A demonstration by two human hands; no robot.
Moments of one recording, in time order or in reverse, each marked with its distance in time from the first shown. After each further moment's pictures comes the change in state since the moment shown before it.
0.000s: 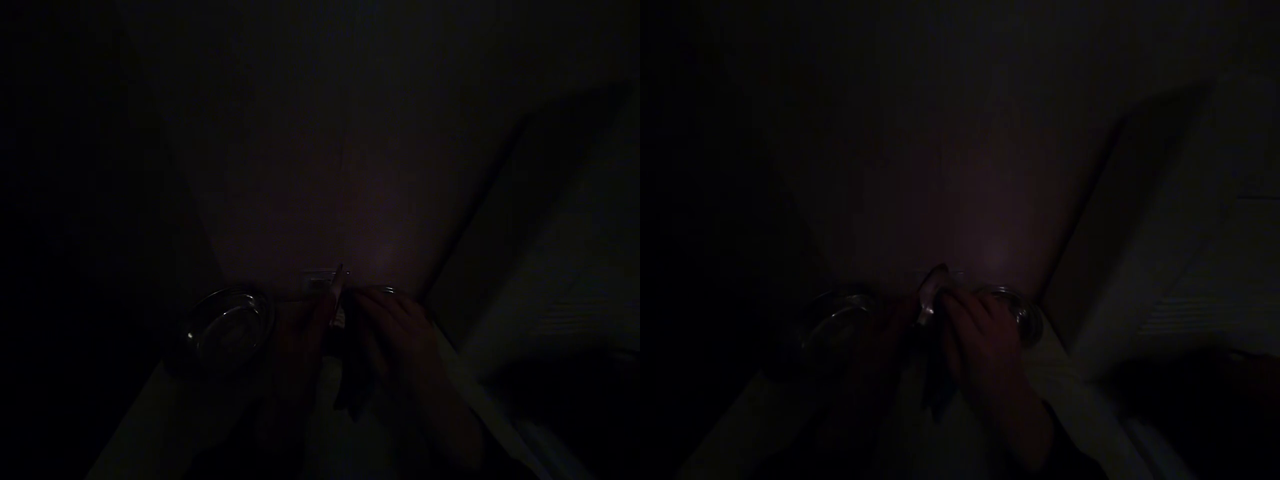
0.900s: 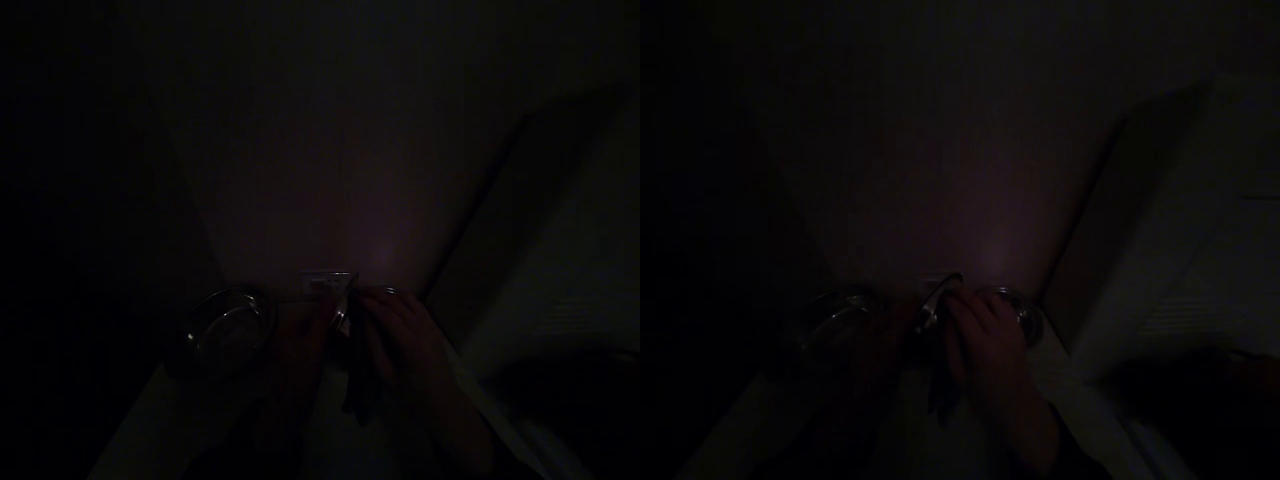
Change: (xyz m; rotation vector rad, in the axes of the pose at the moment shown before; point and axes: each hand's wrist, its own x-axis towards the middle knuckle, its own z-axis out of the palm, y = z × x) left_hand 0.003 -0.012 -0.012 0.207 -0.002 0.044; right_hand 0.002 -0.002 -0.005 0.015 0.028 0.005
